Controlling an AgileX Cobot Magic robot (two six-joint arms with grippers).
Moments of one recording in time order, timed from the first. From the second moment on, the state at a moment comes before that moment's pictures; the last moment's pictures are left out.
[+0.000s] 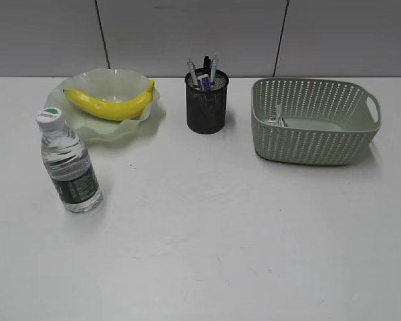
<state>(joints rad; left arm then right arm) -0.54 0.00 -0.54 -0.01 1.06 -0.09 0.45 -0.01 -0.51 0.00 1.04 0.03</state>
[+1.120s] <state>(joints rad) -0.08 -0.01 -0.54 -0.02 1.06 -0.09 0.07 -0.01 -0.51 0.00 1.04 0.03</state>
